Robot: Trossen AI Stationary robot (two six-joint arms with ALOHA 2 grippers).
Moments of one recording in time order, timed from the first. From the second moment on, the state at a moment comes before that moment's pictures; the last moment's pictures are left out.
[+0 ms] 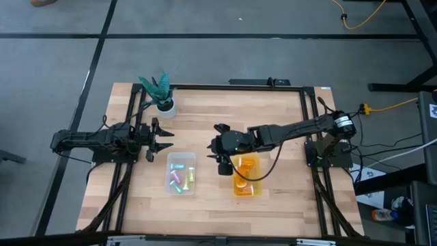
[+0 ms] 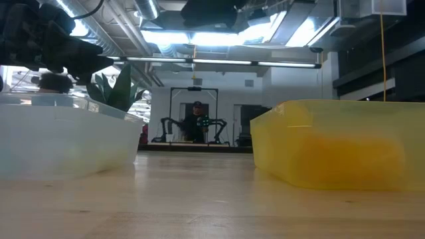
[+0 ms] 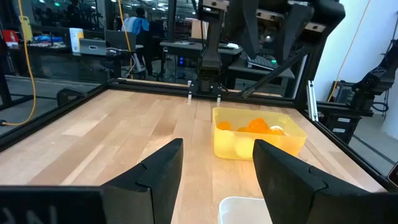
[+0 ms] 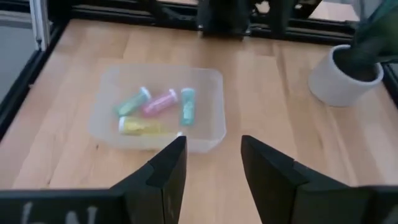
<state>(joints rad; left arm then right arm) 0.03 0.03 0.01 0.01 -0.01 -0.12 0.17 1.77 1.51 -0.39 0.16 0.02</state>
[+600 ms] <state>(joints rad) 0.03 0.03 0.01 0.01 -0.01 -0.12 0.27 1.64 1.40 -0.54 0.08 -0.01</state>
